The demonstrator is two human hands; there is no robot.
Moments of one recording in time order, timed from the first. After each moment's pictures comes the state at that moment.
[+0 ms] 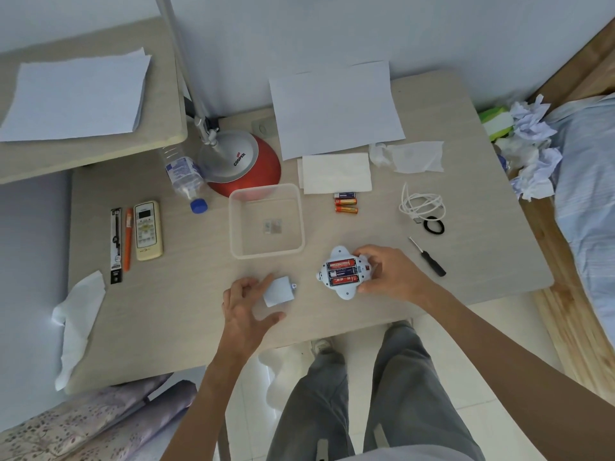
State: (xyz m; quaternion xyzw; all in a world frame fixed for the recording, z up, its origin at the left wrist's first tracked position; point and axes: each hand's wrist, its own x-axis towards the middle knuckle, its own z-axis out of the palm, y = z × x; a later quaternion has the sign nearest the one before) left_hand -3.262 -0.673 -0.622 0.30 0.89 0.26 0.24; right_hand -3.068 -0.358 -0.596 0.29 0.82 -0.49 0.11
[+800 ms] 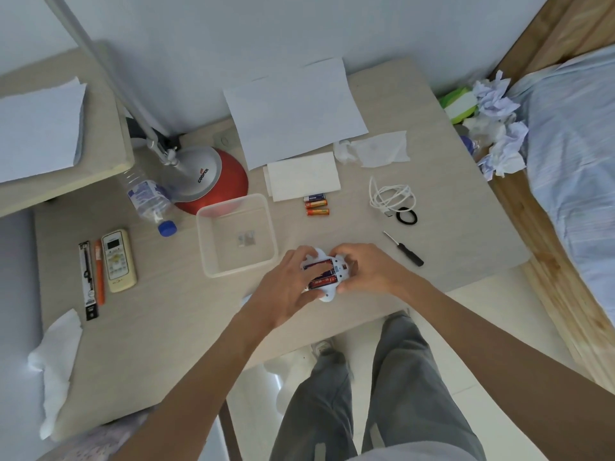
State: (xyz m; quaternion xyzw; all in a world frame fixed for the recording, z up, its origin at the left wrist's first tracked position) left_hand -3.253 -0.533 -0.576 0.64 0.71 0.12 0.26; right_hand -3.072 -0.354 -0.599 0.28 0.81 -0.50 0.11
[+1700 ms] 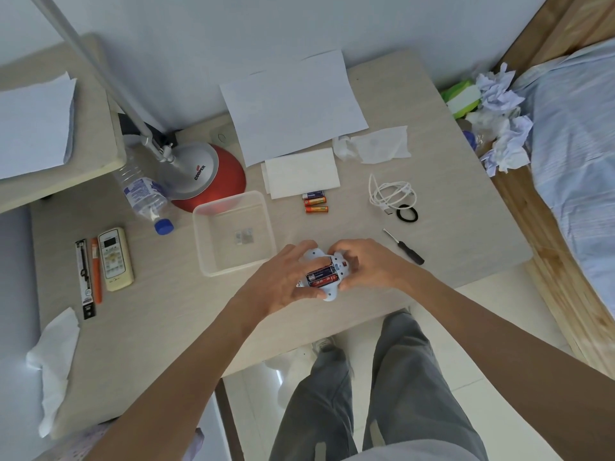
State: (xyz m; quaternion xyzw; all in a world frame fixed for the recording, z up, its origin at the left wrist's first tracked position) left_hand -3.271 -0.517 -0.584 0.65 0.68 0.09 0.33; right_hand -3.075 -0.343 -0.597 0.24 0.82 -0.50 0.13
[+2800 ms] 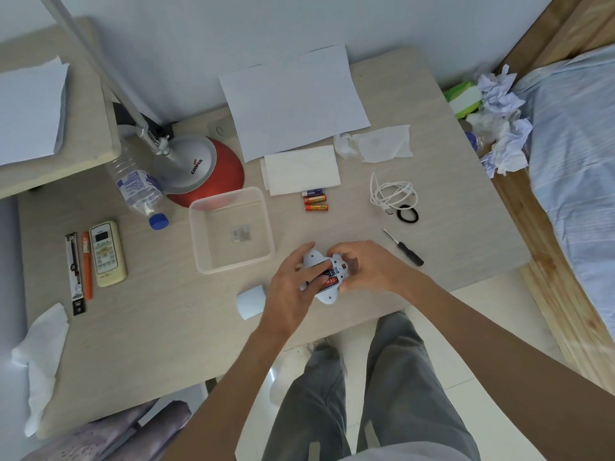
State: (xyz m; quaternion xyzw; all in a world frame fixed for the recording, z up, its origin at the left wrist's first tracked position) left_hand -3.214 -0.537 -0.610 0.41 0.78 0.36 0.30; right_hand -3.073 -0.346 -0.603 0.25 0.84 -0.47 0.13
